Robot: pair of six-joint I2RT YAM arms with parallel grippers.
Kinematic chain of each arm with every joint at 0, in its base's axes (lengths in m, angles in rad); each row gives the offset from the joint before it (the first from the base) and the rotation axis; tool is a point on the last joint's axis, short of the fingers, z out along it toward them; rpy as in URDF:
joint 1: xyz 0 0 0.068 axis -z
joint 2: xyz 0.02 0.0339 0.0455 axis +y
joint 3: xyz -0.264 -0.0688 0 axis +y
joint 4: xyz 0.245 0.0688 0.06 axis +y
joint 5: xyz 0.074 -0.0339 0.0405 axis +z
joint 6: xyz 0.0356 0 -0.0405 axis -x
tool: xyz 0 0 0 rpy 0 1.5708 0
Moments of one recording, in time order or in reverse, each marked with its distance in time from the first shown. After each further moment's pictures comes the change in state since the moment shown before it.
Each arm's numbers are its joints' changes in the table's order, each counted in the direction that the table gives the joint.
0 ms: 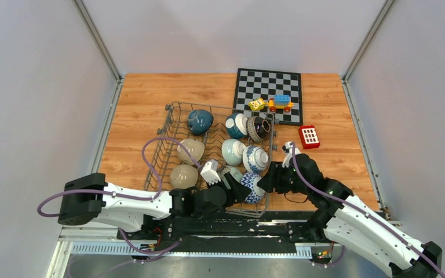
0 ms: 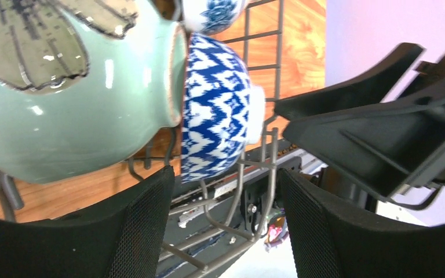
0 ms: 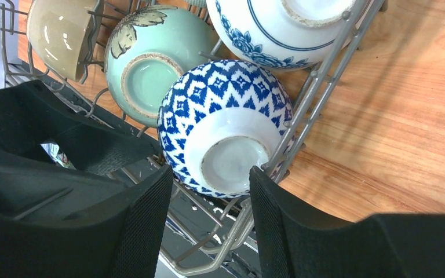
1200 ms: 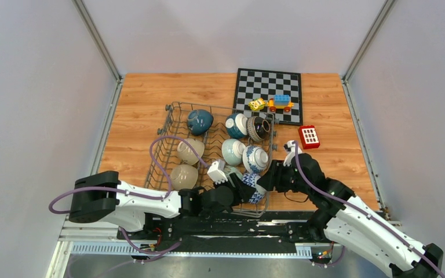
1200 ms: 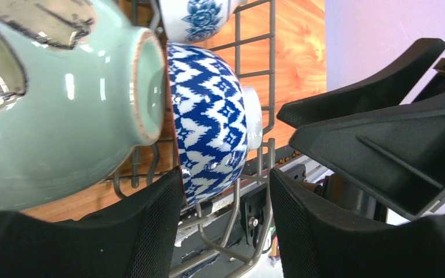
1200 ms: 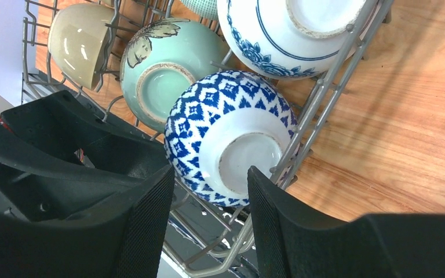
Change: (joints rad) left arm 0.005 0.118 -0.033 -0.082 0.037 -0.023; right arm 0.000 -0.013 -0.016 -0.006 -0.007 -0.026
